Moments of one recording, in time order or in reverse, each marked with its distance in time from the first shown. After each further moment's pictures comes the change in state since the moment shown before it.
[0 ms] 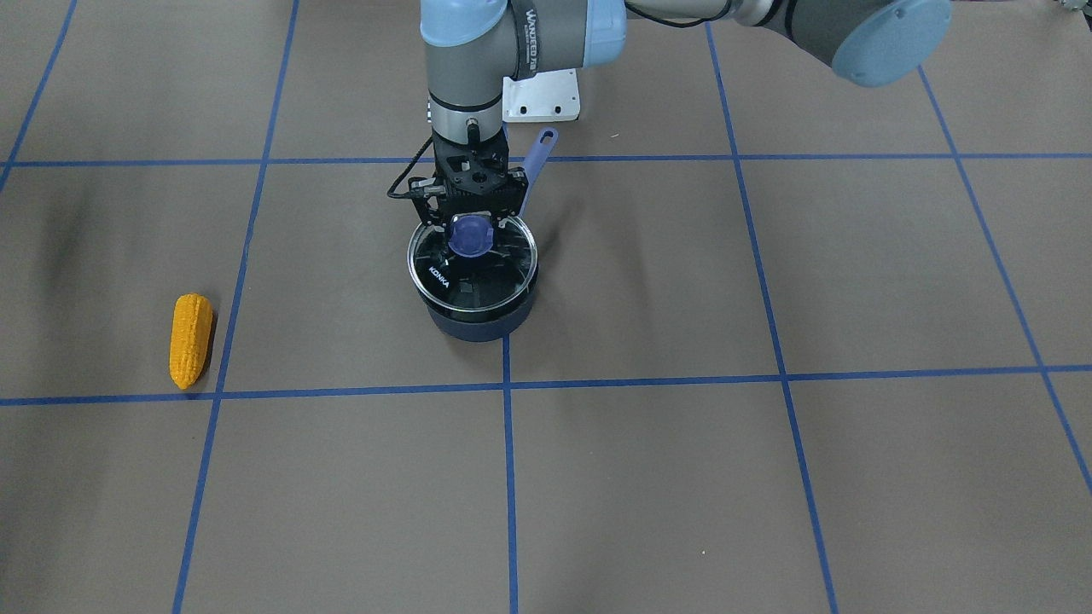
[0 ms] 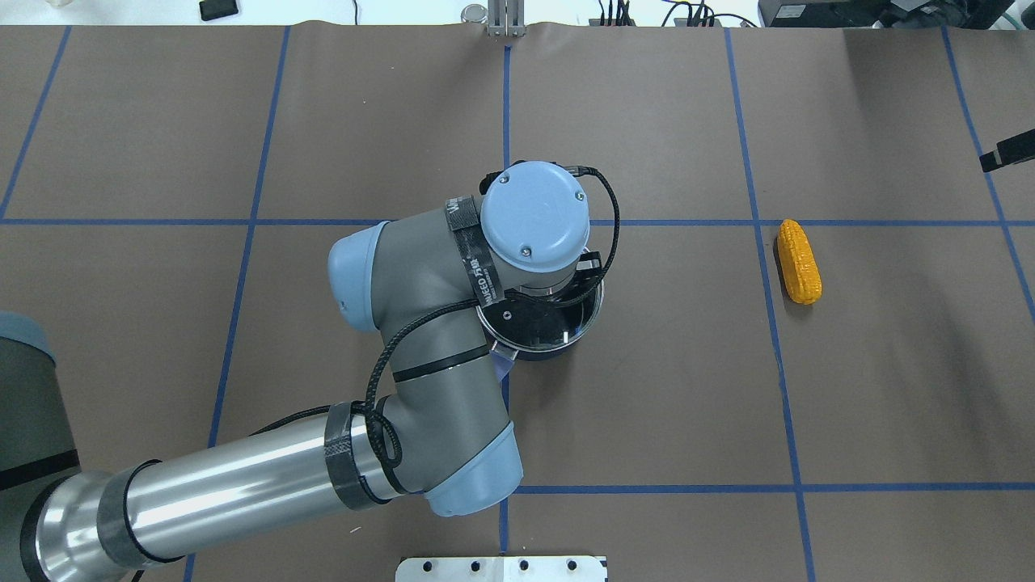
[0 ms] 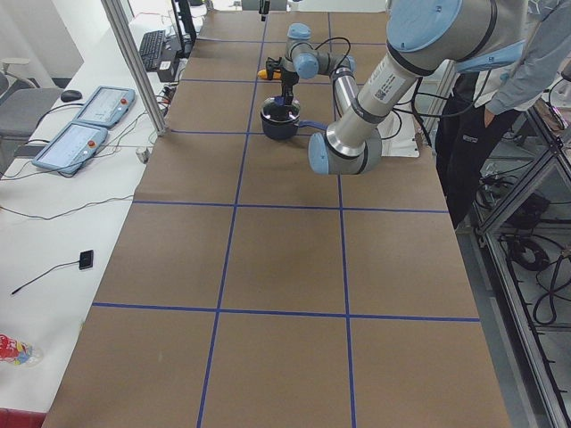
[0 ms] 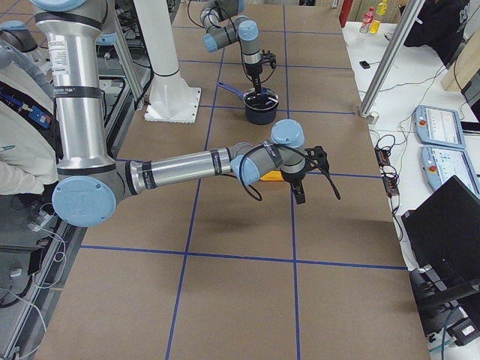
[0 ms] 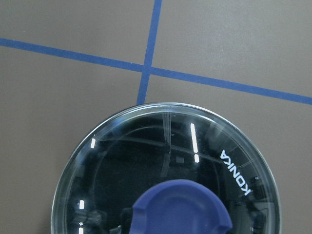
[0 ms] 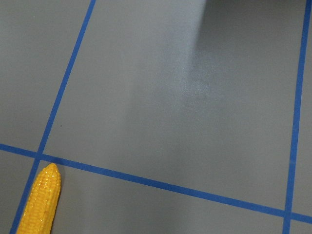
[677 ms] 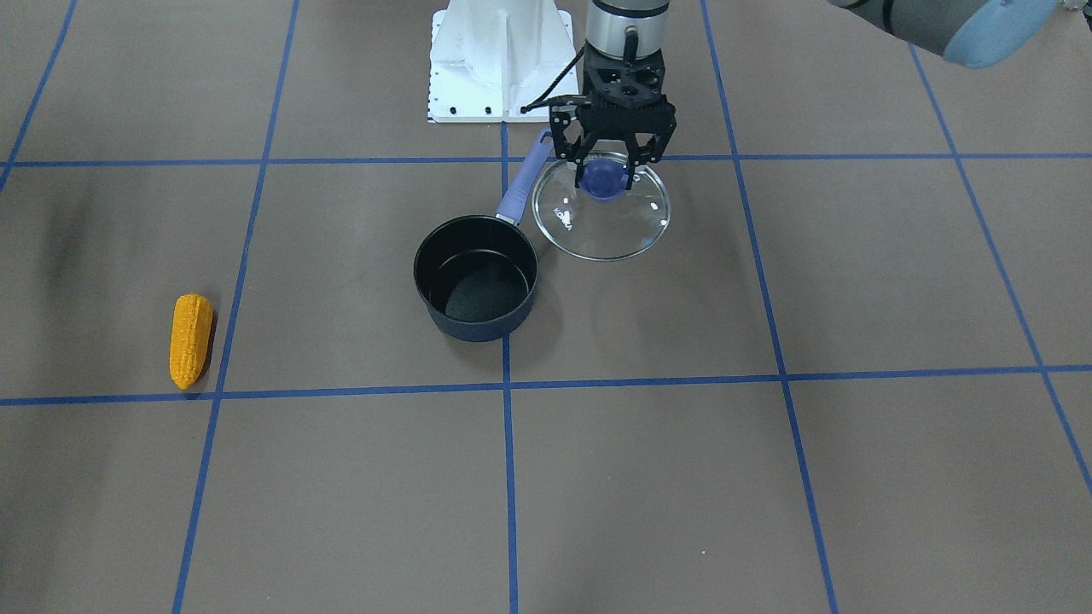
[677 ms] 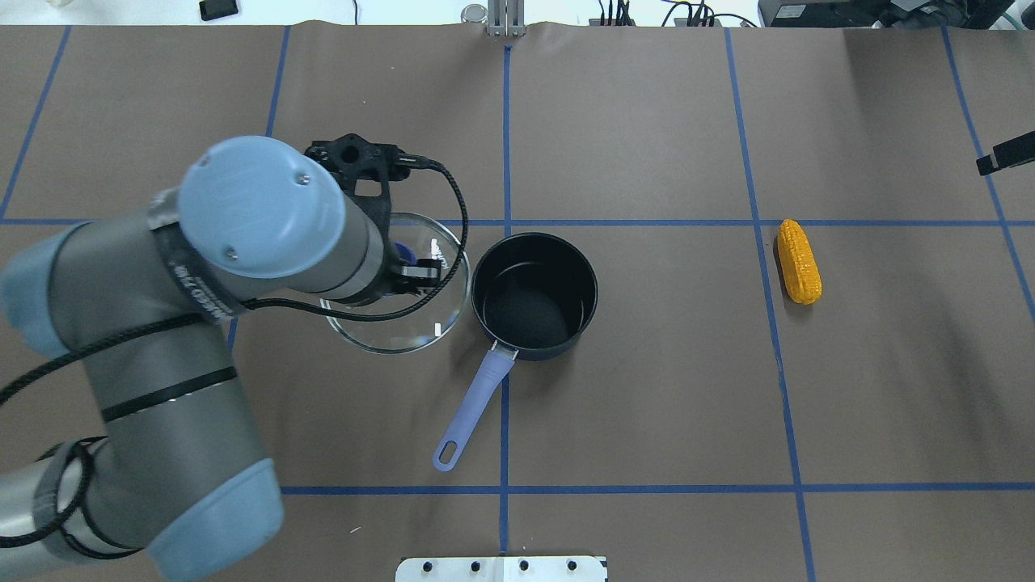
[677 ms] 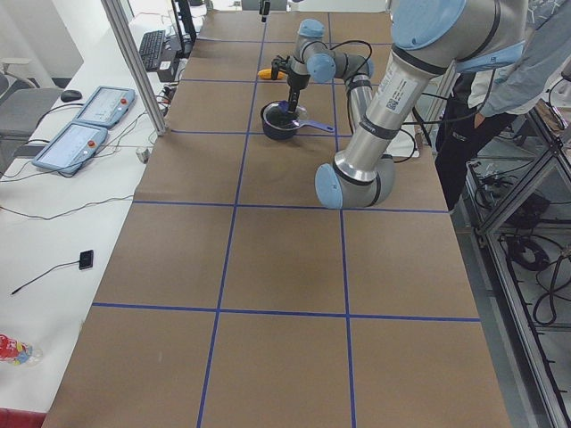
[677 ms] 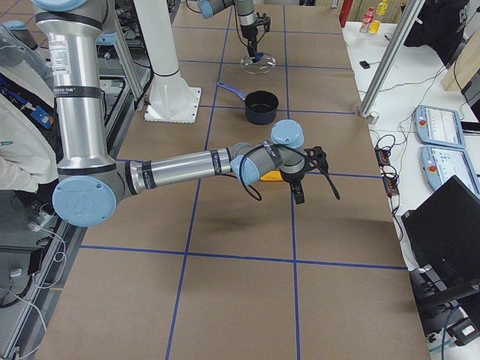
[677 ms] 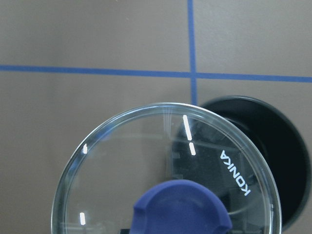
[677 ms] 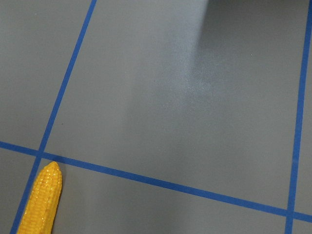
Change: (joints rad) left arm -0.111 0.360 -0.495 0.179 -0.034 0.338; right arm -0.009 -0.003 -0.001 -0.001 -0.001 0.001
